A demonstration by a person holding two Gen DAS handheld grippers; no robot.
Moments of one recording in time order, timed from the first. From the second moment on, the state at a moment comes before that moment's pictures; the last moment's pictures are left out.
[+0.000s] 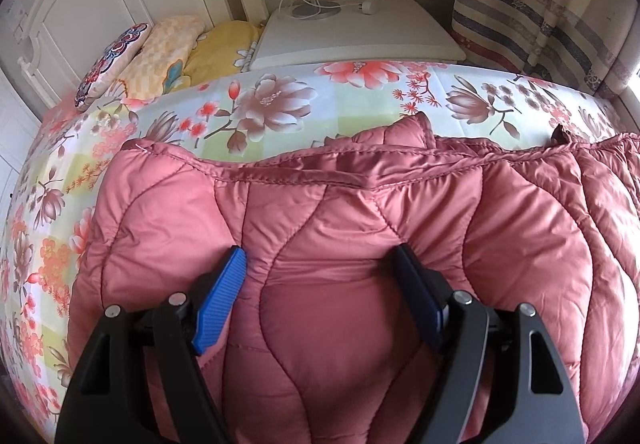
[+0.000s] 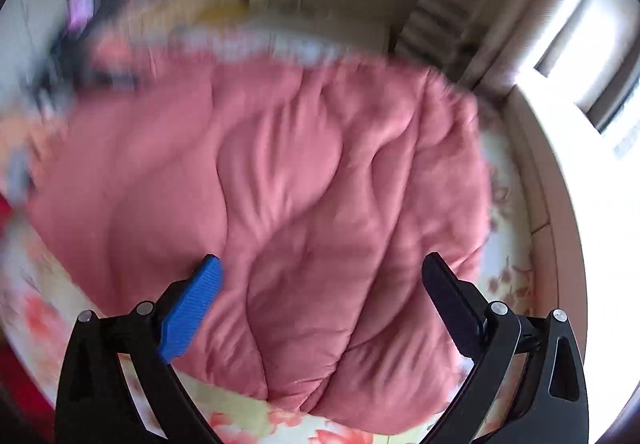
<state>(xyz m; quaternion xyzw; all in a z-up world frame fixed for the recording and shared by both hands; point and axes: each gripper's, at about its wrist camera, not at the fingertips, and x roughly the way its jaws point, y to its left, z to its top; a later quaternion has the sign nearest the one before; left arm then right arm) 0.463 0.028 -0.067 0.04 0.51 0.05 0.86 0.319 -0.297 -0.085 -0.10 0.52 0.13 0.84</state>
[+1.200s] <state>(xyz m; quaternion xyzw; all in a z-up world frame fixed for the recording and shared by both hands) 0.414 -0.045 -0.052 0.08 0.49 0.03 0.87 0.194 -0.353 -0.096 0.23 0.49 0.06 0.84</state>
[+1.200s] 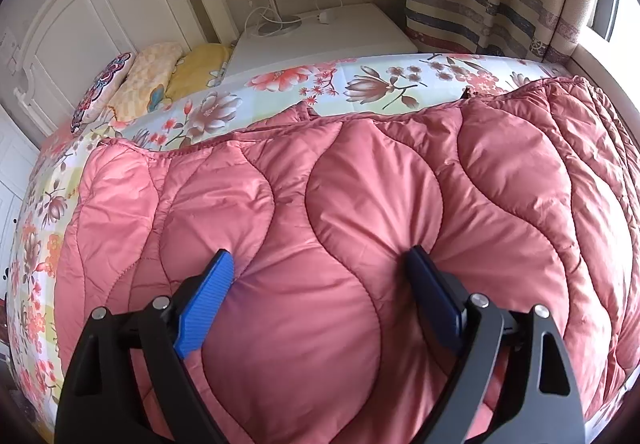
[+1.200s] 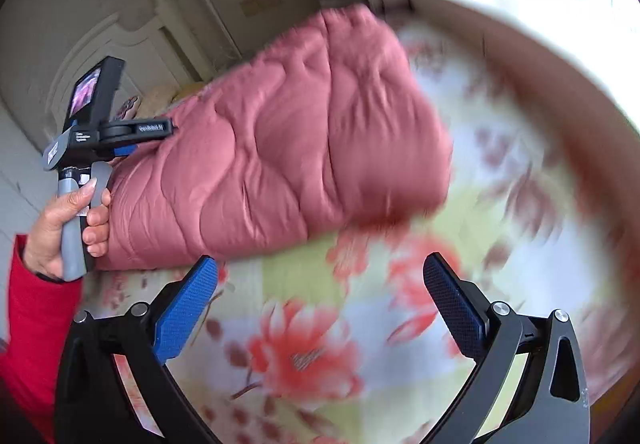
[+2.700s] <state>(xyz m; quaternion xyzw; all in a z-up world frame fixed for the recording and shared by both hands) 0.404 -0.028 -0.071 0.10 0.51 0.04 0.86 0.283 -0.339 -0.045 0.26 0.32 0.06 0.91</state>
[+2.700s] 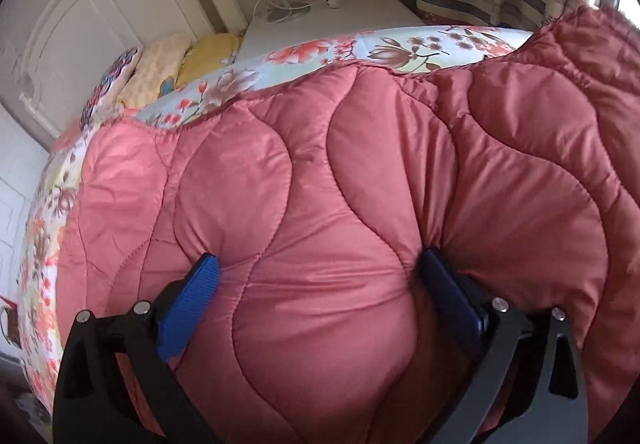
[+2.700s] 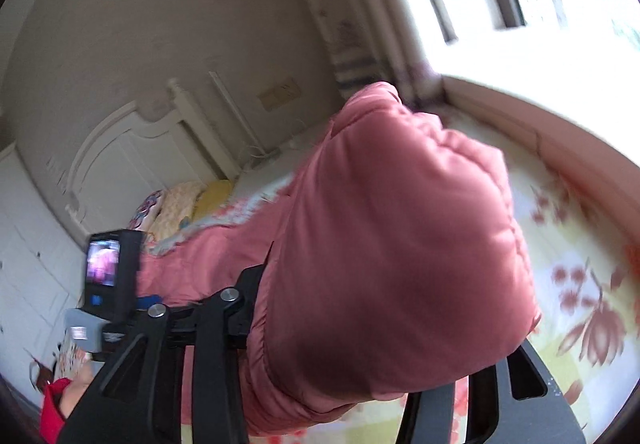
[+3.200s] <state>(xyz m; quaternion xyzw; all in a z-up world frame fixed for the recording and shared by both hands) 0.405 -0.012 -0.075 0.05 0.52 0.03 0.85 0.298 -0.188 0.036 0.07 0.30 0.27 0.91</state>
